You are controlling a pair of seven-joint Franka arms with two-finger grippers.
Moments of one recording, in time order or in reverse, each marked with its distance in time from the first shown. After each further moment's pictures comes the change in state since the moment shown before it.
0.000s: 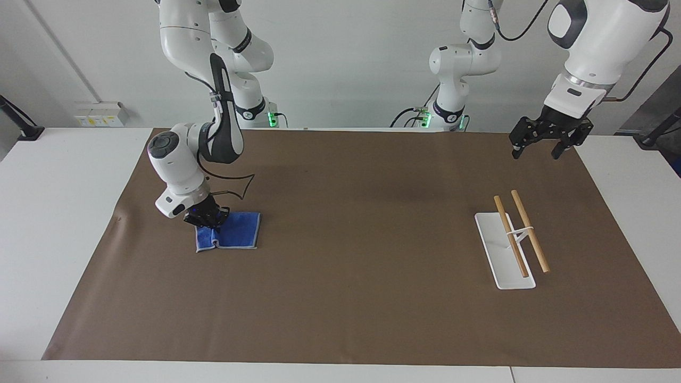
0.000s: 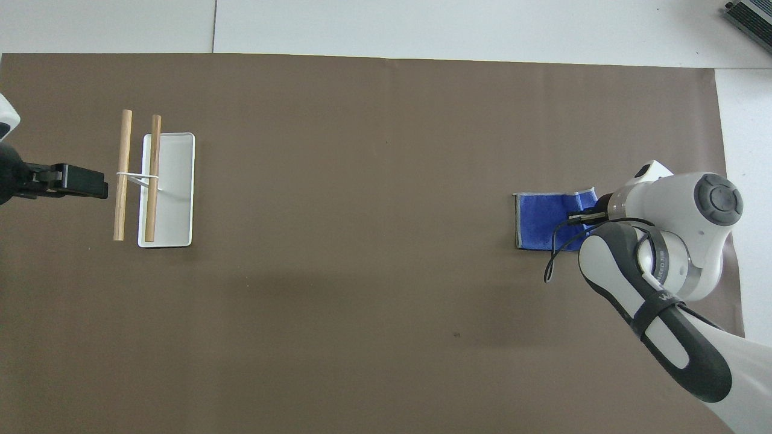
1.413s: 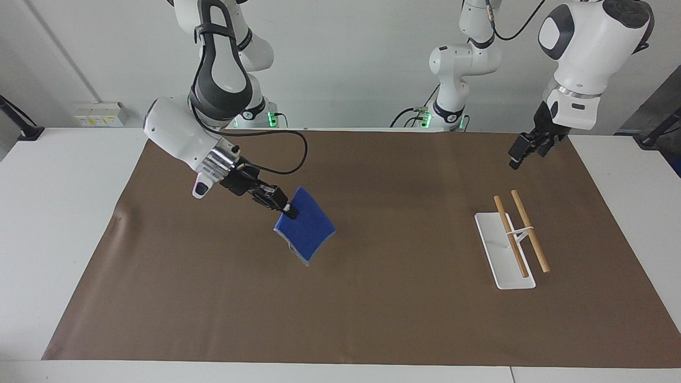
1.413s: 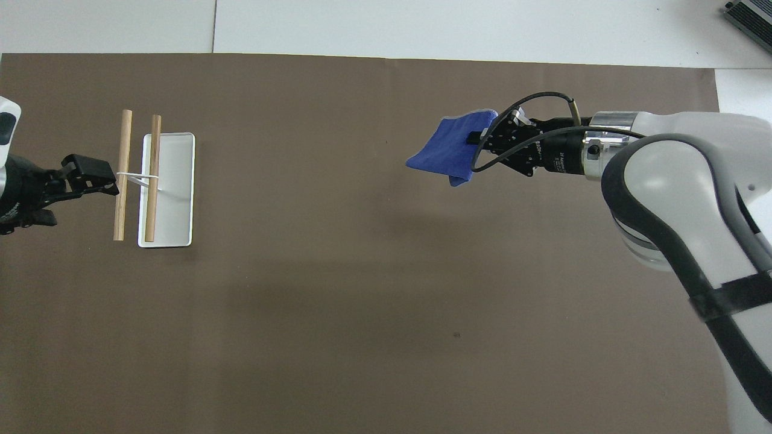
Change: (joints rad) left arm 0.000 -0.042 0.000 -0.120 0.000 0.082 -0.512; right arm 0.106 -0.046 0.114 0.329 1.003 -0.223 0.417
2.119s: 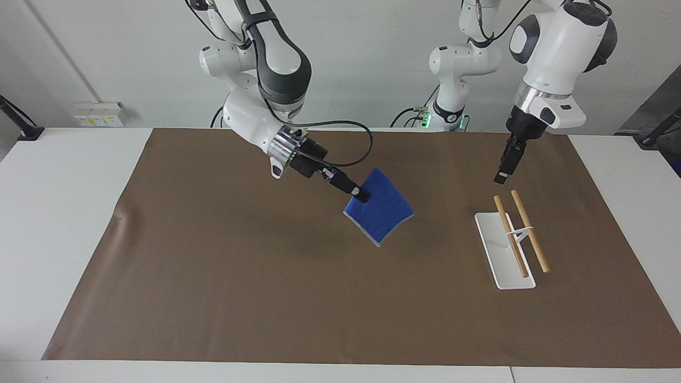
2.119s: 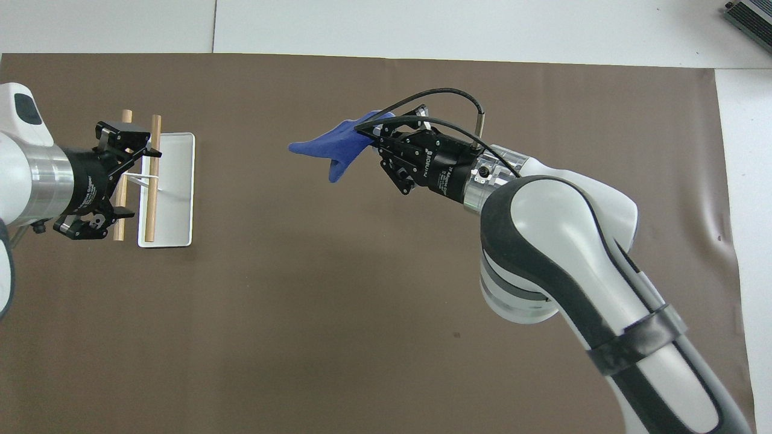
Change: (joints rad) left arm -0.005 -0.028 -0.102 -0.097 -0.086 0.258 -0.697; right arm 0.327 0.005 0.006 0.009 0.513 0.399 0.168
